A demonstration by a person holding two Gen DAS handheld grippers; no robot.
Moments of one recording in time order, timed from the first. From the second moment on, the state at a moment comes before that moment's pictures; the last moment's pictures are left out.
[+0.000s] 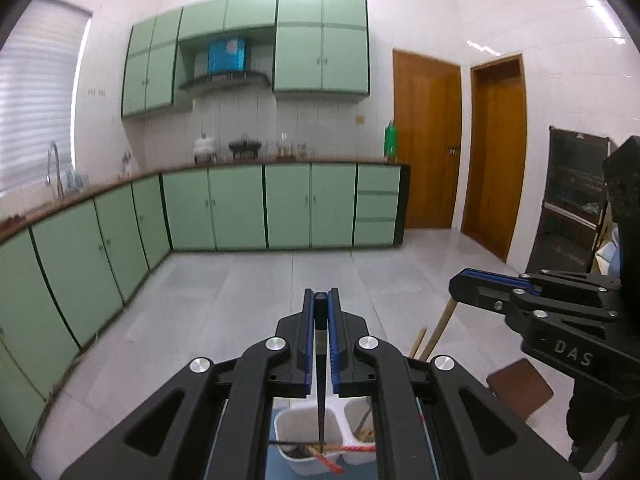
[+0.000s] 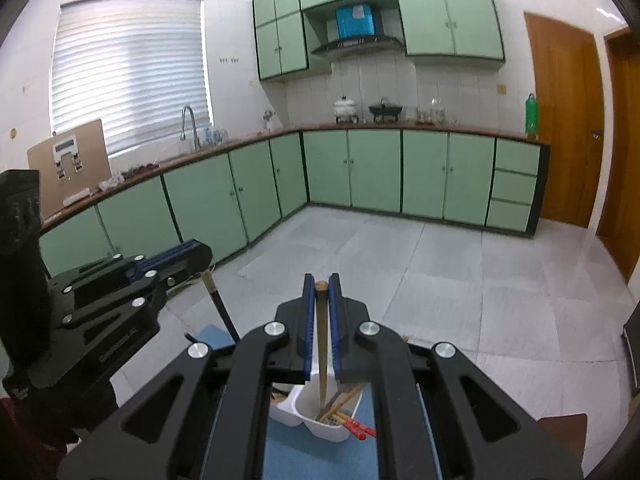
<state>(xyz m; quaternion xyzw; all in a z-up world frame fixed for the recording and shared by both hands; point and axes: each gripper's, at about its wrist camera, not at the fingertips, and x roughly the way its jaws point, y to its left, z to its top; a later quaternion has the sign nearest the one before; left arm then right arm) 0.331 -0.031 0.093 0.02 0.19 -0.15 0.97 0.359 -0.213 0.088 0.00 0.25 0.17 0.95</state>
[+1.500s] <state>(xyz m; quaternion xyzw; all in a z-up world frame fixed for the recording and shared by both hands) 0.087 0.005 0.025 0.01 0.22 -0.12 0.97 0.089 -0.221 0.007 0.00 0.24 0.12 0.96</state>
